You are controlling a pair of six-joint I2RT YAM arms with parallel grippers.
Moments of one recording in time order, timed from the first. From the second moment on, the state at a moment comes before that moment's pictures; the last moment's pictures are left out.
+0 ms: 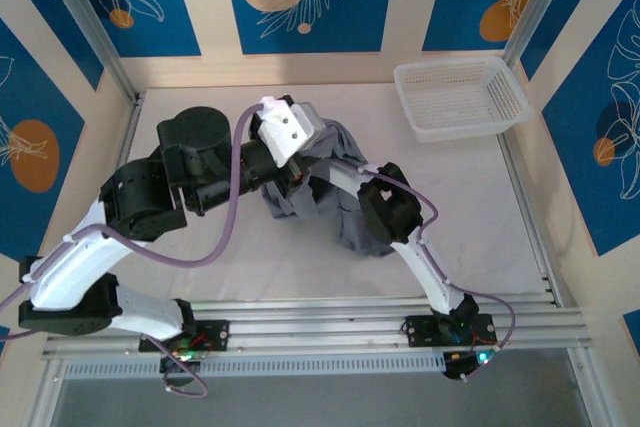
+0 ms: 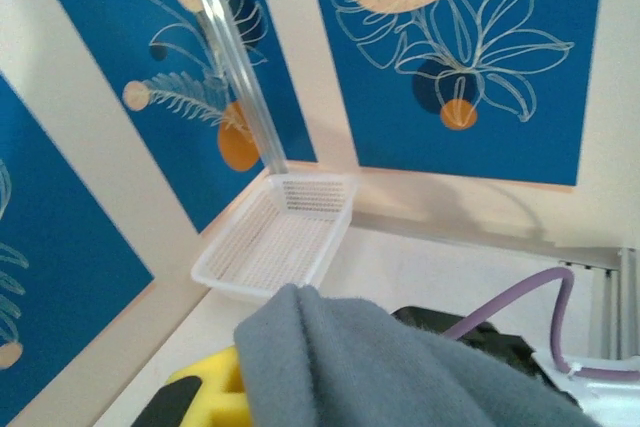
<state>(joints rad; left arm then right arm) -1.22 1.31 1.95 -0.75 -0.25 0.24 0.79 2.42 2.07 -1.11 -0.21 0.03</state>
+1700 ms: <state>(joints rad) -0.65 1.15 0.99 -0.27 0.52 -0.71 0.94 1.31 1.14 -0.45 0.29 0.39</state>
